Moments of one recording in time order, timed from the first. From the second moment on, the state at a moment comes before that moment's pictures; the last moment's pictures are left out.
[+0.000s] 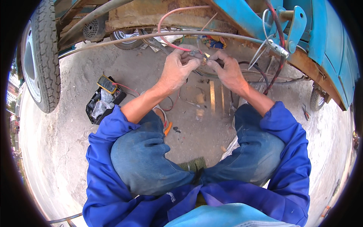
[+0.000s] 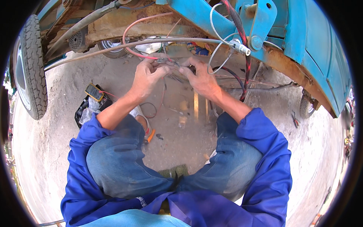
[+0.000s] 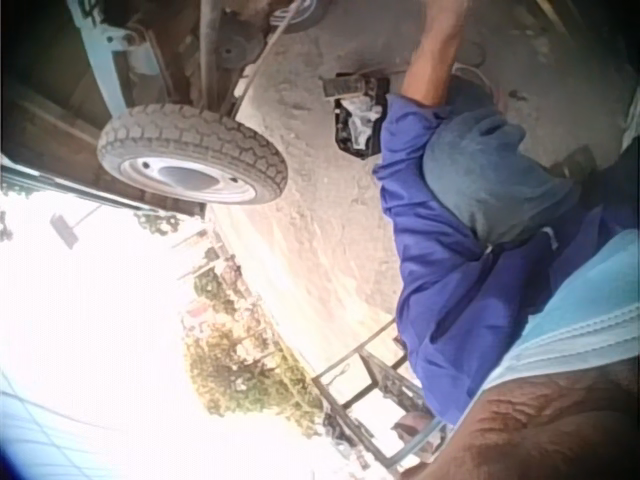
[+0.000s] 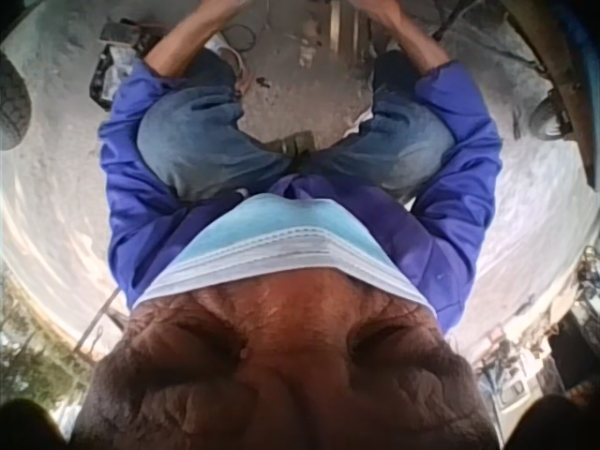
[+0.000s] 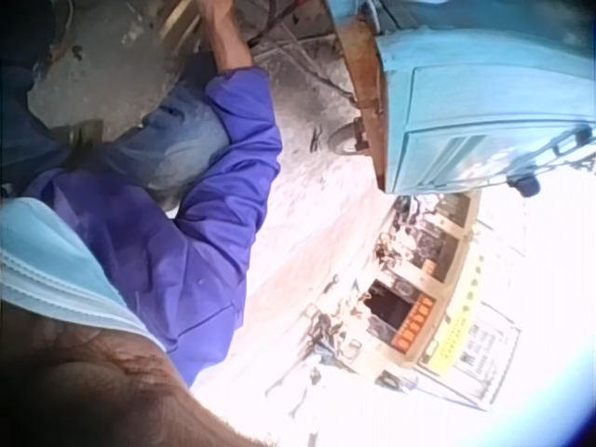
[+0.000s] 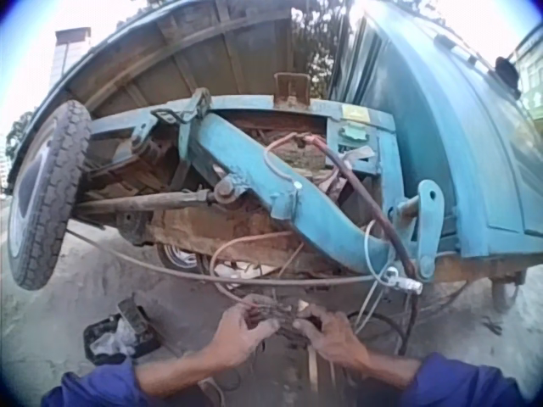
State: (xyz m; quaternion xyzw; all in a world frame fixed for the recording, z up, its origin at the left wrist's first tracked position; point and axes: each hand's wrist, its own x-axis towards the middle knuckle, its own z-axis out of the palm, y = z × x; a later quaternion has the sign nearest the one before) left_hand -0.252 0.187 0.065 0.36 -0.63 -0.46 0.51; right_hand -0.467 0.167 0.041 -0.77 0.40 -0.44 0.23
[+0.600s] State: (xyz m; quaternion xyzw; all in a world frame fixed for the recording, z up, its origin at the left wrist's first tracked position) left_hand -0.259 0.192 0.078 0.42 -0.68 -0.36 0.47; right_hand -0.469 0.171 0.041 -0.74 0.41 -0.45 0.29
